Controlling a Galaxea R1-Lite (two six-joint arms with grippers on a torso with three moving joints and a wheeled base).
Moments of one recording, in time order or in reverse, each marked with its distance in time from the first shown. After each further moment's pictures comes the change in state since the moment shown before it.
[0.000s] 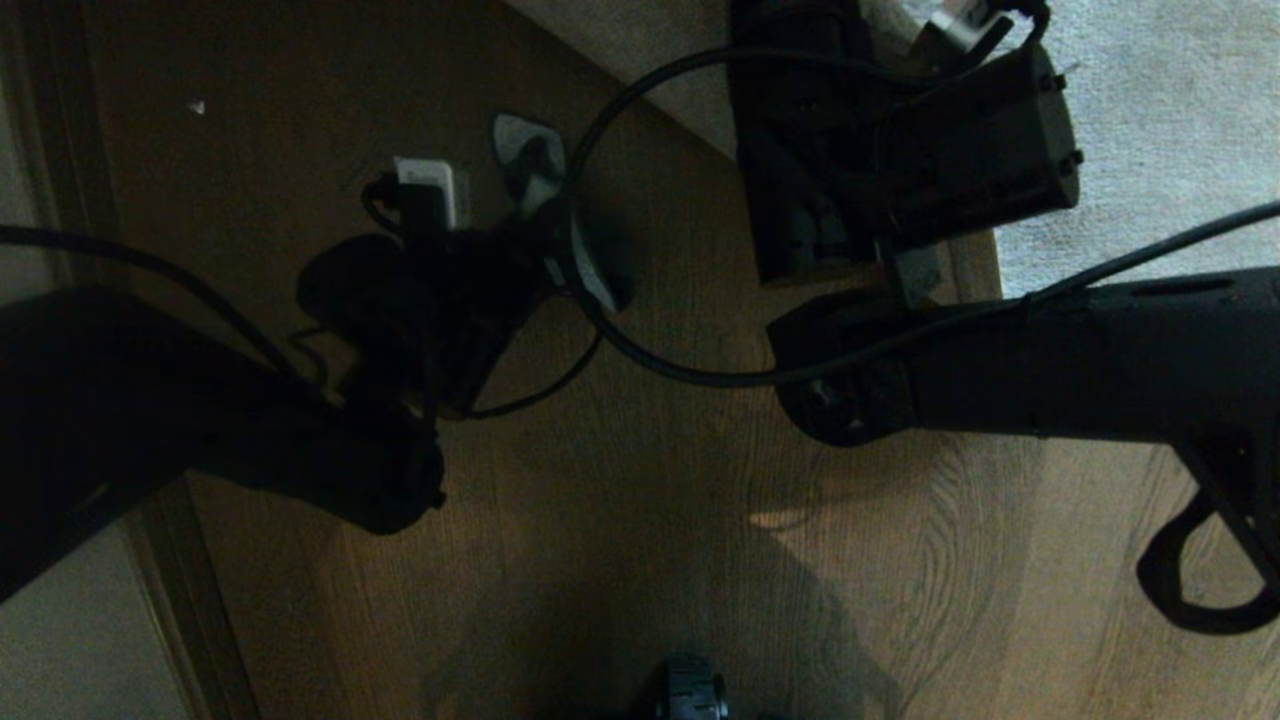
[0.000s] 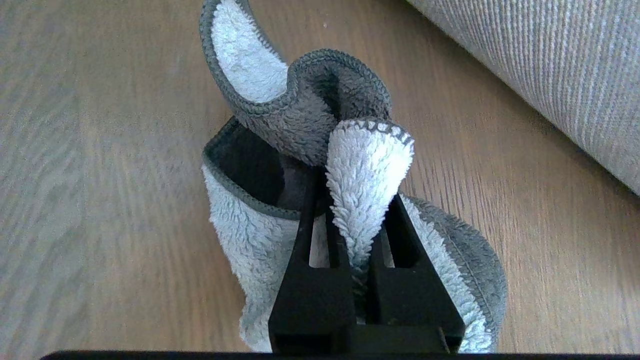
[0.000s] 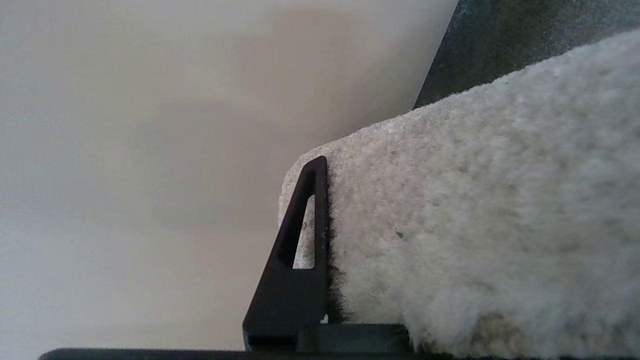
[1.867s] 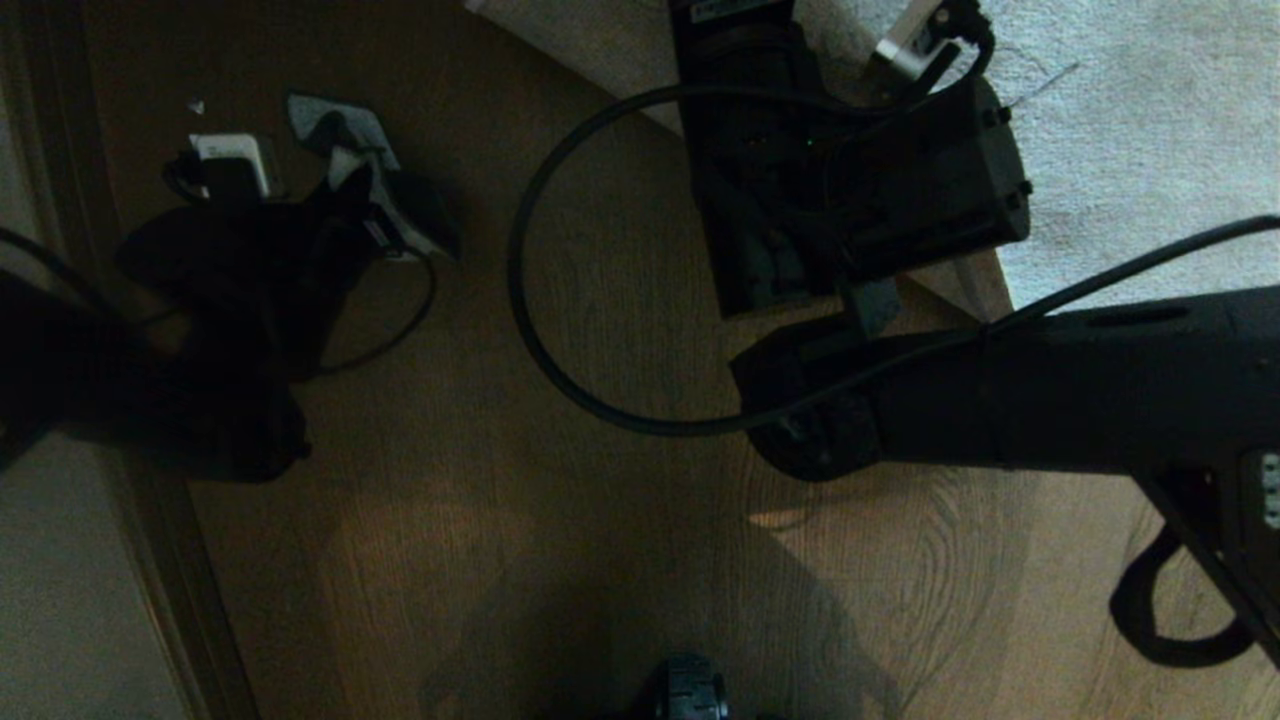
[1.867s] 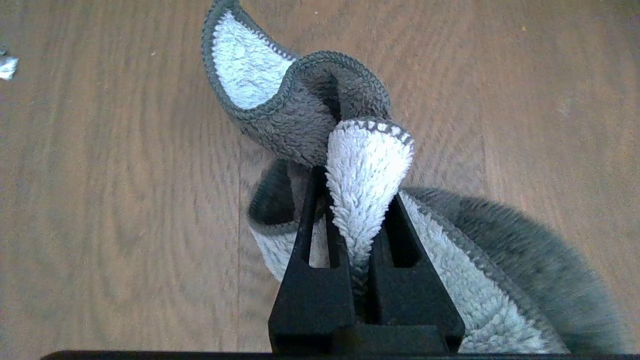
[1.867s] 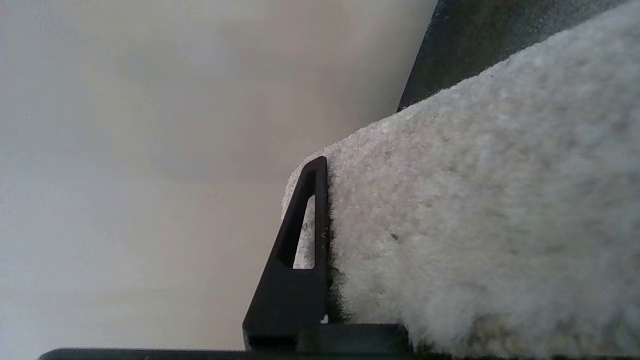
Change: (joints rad) left arm 0.371 -0.034 0.004 0.000 -0.004 0.006; right arm 0.059 0.027 0.007 0.000 0.001 -0.018
